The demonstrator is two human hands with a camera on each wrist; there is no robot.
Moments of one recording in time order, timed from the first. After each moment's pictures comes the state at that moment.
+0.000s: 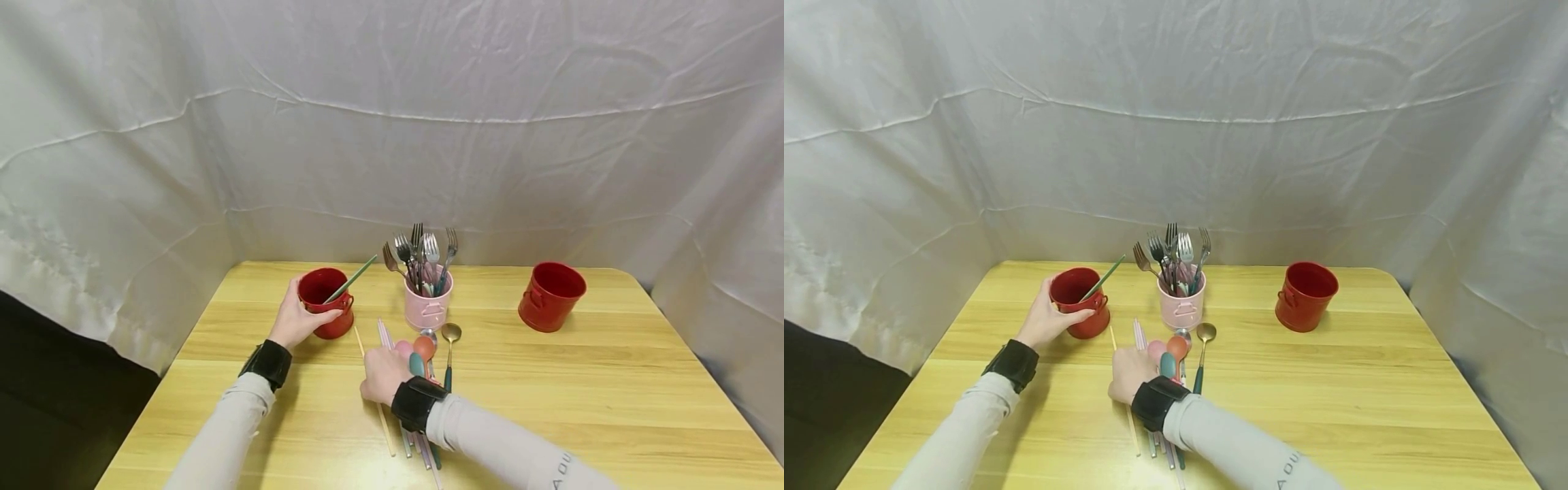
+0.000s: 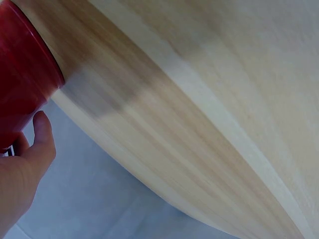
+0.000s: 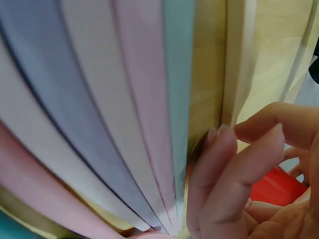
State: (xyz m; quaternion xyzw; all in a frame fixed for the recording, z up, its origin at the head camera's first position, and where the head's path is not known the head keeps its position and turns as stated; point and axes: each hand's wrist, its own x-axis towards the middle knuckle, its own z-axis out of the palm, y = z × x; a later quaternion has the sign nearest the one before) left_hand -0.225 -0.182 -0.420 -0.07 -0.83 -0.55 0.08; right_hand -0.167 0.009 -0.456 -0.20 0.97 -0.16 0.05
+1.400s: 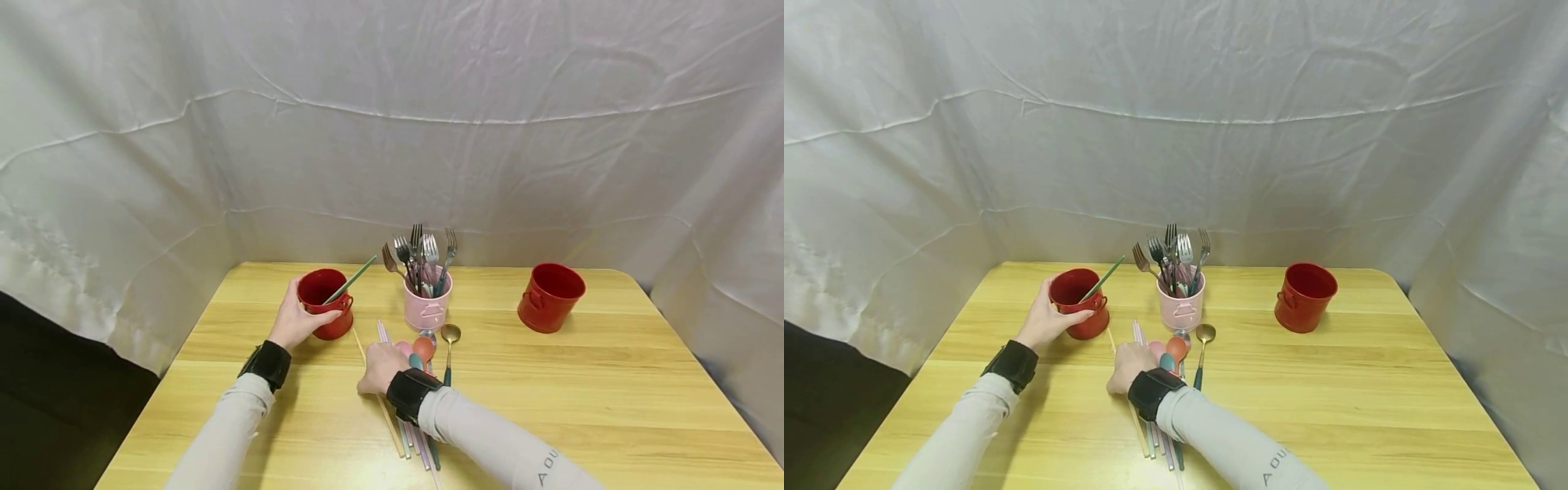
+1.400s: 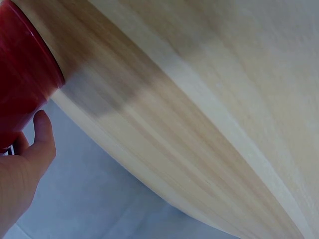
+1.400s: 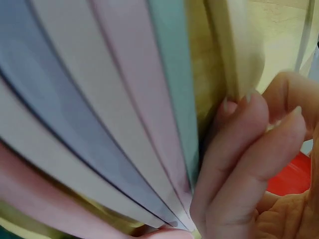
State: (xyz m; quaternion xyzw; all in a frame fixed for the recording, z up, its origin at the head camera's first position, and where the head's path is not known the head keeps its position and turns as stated) left_hand -0.245 -0.194 -0.453 -0.07 -0.83 -0.54 0.09; right_hand -0.179 0.009 -0.452 -0.16 0.97 -0.16 0.09
